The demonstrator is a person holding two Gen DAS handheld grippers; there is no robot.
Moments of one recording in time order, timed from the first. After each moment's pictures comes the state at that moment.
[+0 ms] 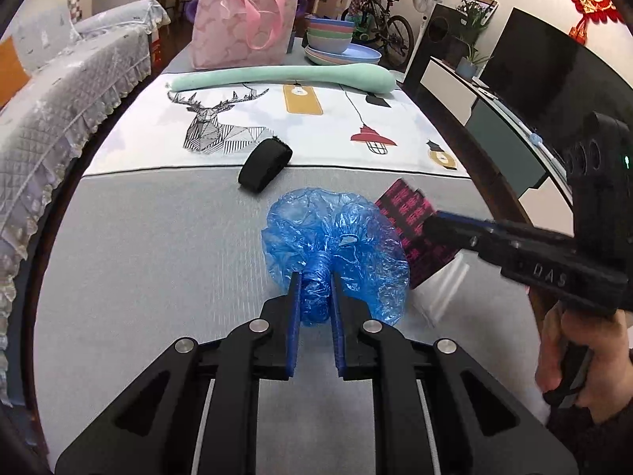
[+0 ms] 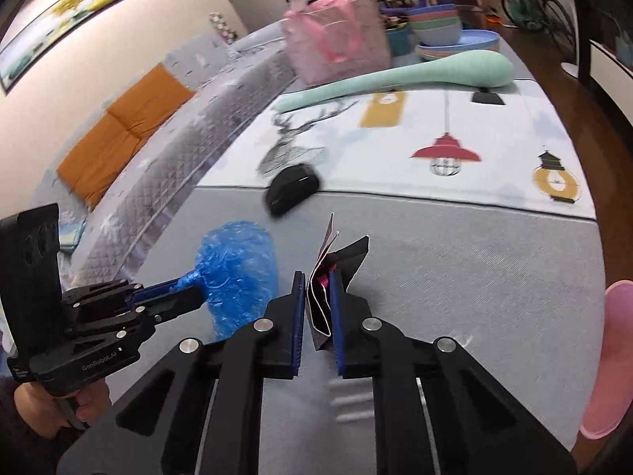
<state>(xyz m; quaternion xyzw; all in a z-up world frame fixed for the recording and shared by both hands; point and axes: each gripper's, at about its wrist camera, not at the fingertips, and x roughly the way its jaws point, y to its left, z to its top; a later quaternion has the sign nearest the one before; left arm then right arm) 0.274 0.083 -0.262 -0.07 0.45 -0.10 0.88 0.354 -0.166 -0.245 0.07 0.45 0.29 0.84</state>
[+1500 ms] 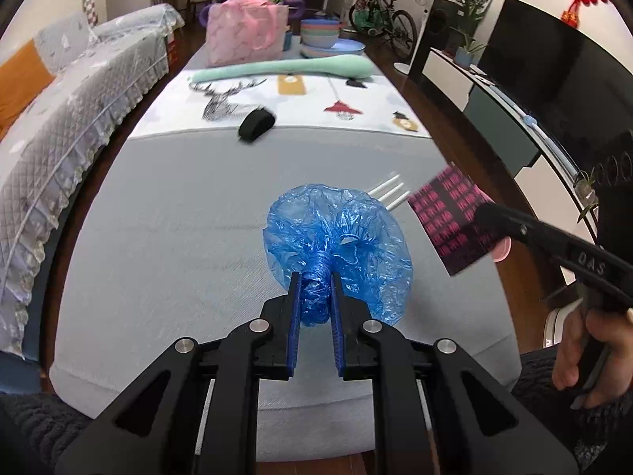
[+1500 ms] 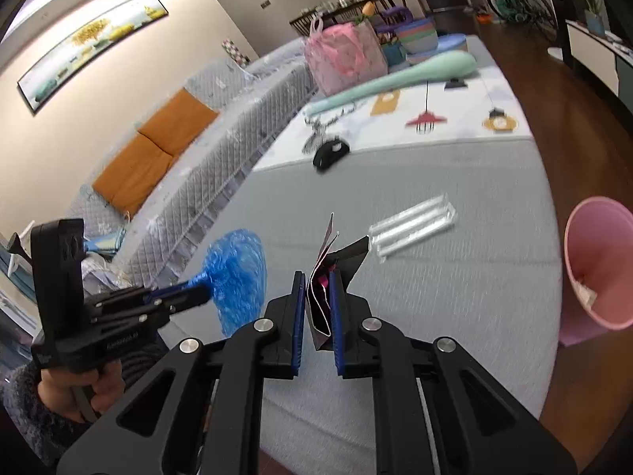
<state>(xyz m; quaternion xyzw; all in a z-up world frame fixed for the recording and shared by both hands) 0.148 0.038 -0.220 -0.05 0.46 -0.07 0.89 0.202 -0.241 -0.202 0.13 0.41 0.30 0.85</state>
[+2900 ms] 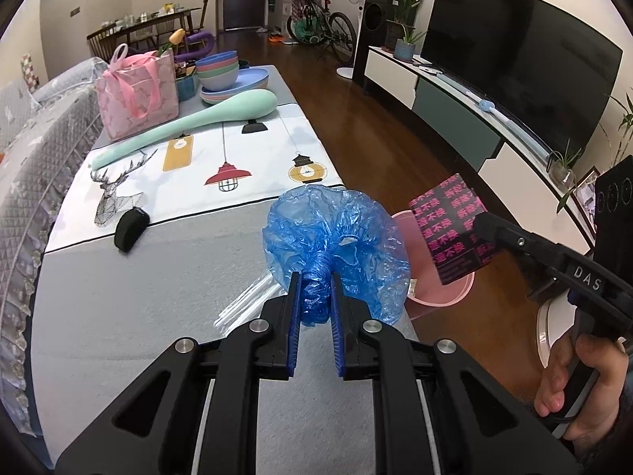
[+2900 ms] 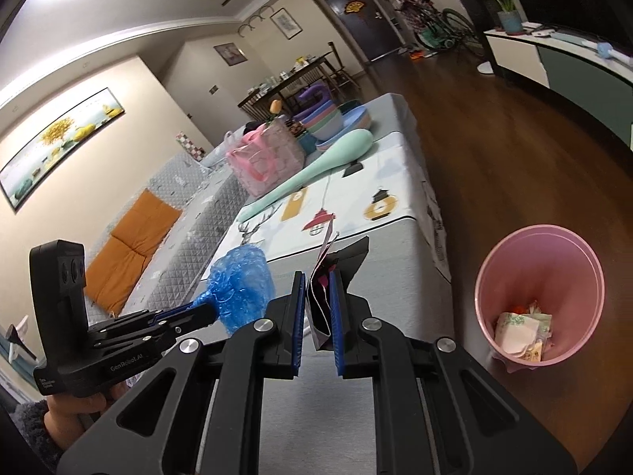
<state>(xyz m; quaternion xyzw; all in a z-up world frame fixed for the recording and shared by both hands) 0.247 -0.120 -0.187 0.02 0.43 -0.15 0.89 0.254 -0.405 -0.189 0.24 0.33 0.20 0.89</state>
